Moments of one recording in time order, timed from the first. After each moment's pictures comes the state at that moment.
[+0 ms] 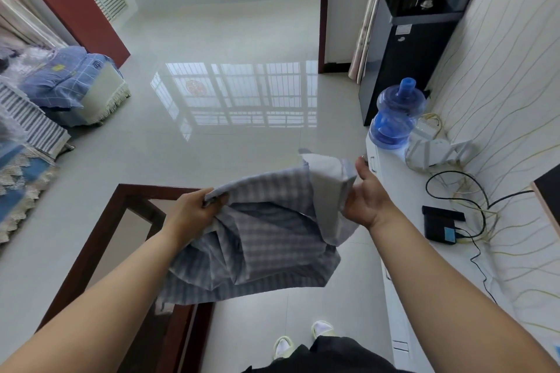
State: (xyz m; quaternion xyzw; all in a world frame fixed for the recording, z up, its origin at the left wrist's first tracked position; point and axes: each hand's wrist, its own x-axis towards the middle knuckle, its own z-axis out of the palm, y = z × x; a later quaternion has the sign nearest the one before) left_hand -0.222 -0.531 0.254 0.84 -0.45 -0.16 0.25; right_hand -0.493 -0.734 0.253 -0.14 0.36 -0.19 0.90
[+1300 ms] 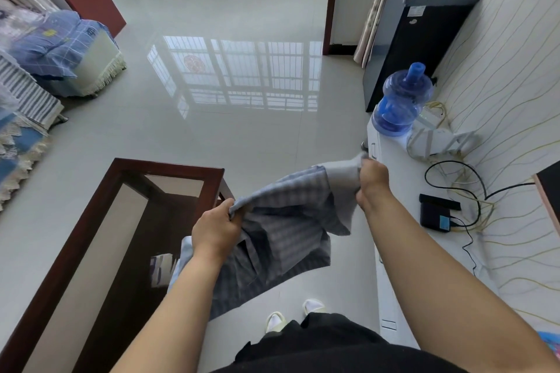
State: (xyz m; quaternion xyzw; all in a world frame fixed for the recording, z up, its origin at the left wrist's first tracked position) left_hand -0.297 -0.507 0.209 0.91 -0.34 -0.12 0.22; right_hand -0.472 -0.740 0.222 -0.35 0.60 -0.33 0.64
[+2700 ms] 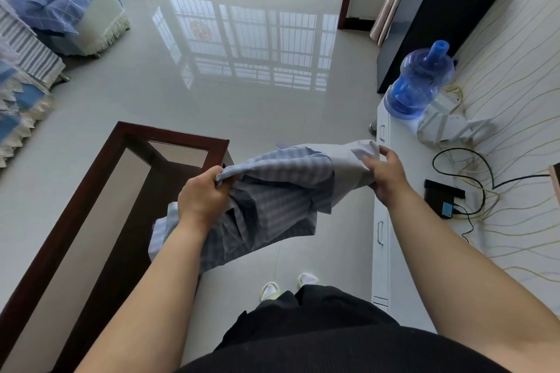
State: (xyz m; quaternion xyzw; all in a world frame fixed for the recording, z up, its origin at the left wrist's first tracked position) left_hand -0.275 -0.482 0.213 0.89 -0.34 -0.10 0.28; right_hand -0.505 -0.736 0.186 -0.45 0.57 -0.22 0.66
